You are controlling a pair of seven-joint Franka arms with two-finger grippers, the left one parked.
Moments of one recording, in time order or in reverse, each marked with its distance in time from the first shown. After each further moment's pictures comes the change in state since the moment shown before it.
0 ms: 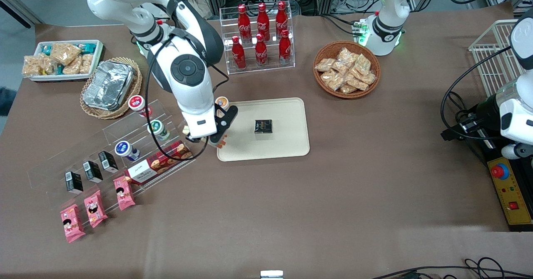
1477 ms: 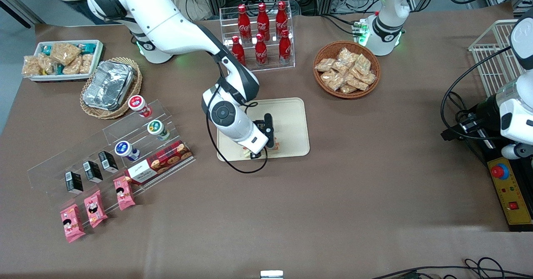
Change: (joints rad) arm 0.039 0.381 0.082 0.037 0.383 0.494 -0.581
